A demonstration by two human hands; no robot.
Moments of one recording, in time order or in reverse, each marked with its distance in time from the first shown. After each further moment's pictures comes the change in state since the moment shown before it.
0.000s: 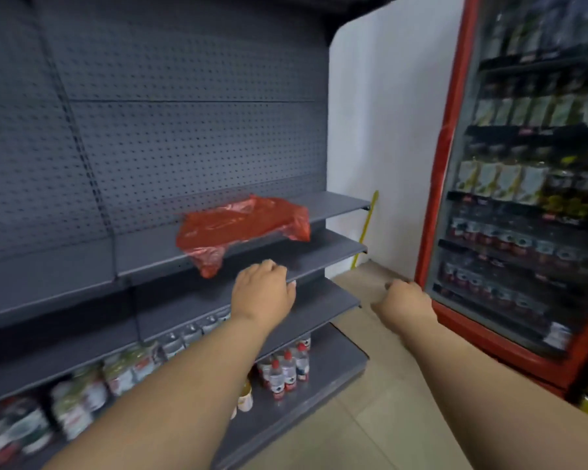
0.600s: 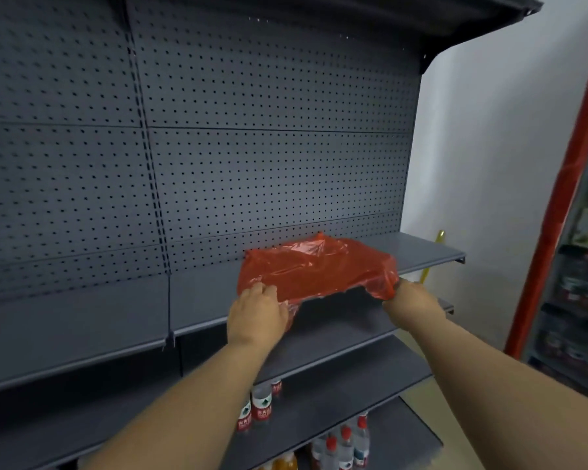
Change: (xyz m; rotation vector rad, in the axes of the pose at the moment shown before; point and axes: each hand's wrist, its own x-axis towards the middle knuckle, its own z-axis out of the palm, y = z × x) left_hand 0.107 -0.196 0.043 -0.093 0.033 -0.305; right_hand 0.150 -0.213 0.074 -0.036 -0.009 -0.182
